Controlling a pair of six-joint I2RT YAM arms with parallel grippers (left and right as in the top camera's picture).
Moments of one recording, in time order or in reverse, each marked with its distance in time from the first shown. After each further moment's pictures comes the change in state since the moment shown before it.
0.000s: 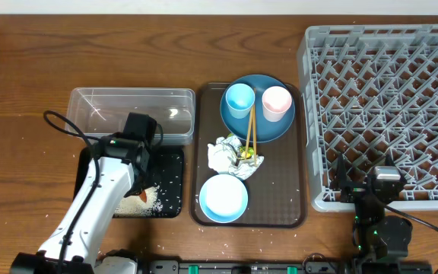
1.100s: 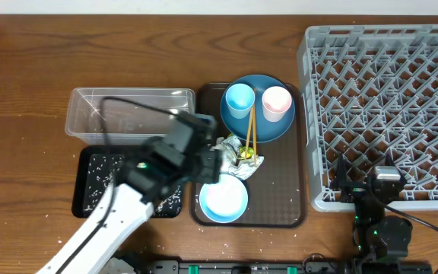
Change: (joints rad) left arm -0.436 -0.136 0.151 0.216 0.285 0.219; right arm 0.000 0.000 0.000 0.000 0.000 0.000
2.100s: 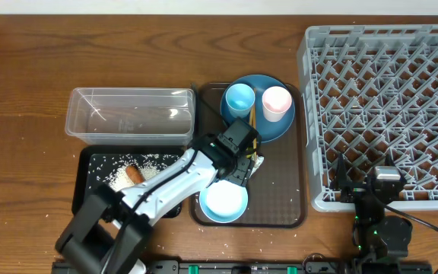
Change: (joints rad) left arm -0.139 0.474 0.000 0.240 -0.080 0.074; right arm 0.000 0.000 0.000 0.000 0.000 0.000
